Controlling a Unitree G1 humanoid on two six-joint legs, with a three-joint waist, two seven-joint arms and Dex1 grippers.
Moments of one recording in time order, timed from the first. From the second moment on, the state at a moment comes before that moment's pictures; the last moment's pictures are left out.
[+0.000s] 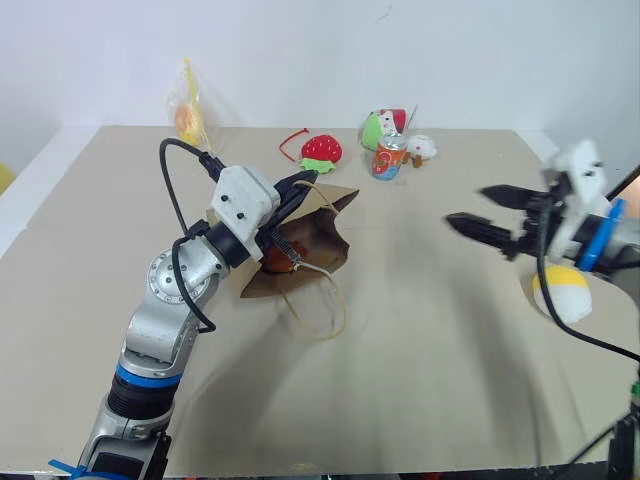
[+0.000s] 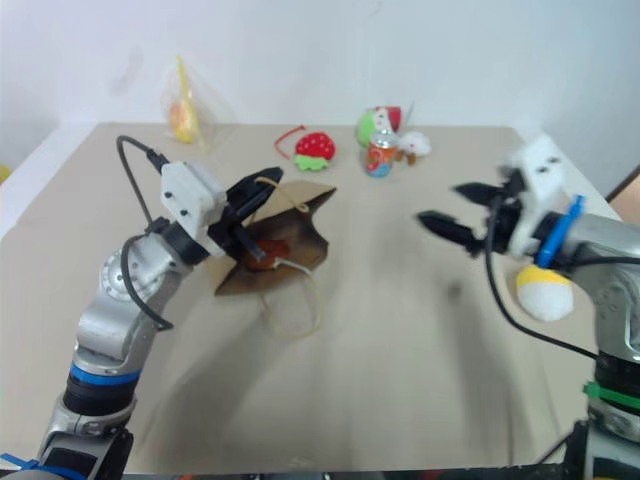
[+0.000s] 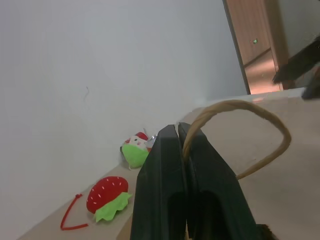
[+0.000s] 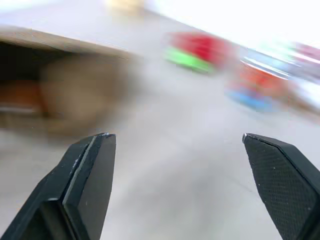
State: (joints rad) left arm -0.49 0.32 -0.09 -0.41 -0.20 0.24 -0.50; right arm -0.46 -0.87 -0.38 -0.25 0.49 0.91 0.83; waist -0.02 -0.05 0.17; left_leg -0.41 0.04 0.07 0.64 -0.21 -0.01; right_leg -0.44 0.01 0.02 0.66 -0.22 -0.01
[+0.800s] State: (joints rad) left arm -0.47 0.29 -0.12 -0.44 -0.19 0.26 -0.47; right arm -0.15 -0.72 -0.48 0.08 0.25 0.68 0.45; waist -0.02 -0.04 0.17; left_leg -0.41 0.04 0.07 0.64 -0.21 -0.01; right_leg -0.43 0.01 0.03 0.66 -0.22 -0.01
